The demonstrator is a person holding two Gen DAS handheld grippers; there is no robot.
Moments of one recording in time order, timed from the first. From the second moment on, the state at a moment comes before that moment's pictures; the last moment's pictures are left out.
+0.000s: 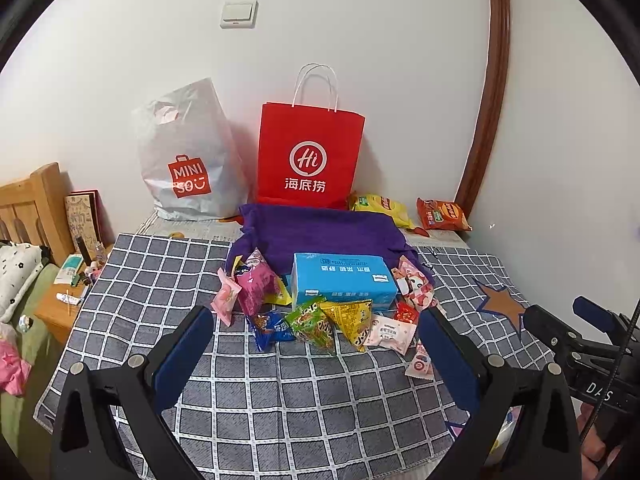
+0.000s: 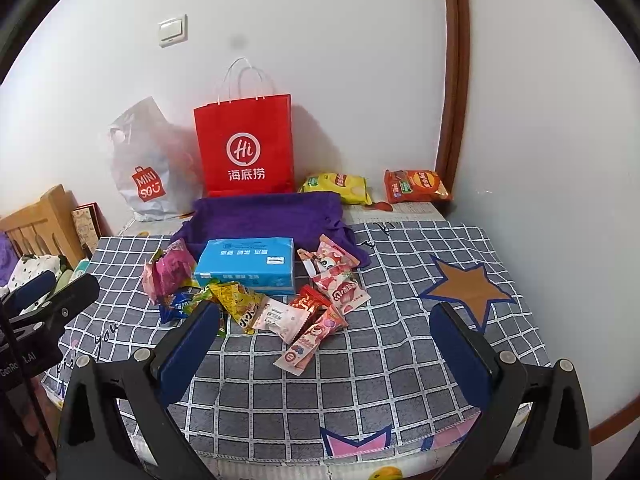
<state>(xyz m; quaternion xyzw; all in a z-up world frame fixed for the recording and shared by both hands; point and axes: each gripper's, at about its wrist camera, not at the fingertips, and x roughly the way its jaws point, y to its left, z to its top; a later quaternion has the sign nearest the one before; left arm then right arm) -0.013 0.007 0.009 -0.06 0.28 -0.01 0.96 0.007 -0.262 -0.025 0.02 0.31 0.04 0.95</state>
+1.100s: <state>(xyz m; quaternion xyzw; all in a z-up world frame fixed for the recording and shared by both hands) -0.013 0.017 0.002 -0.07 0.29 0.00 0.96 0.001 -0.259 -0.022 0.03 0.30 0.05 0.95</state>
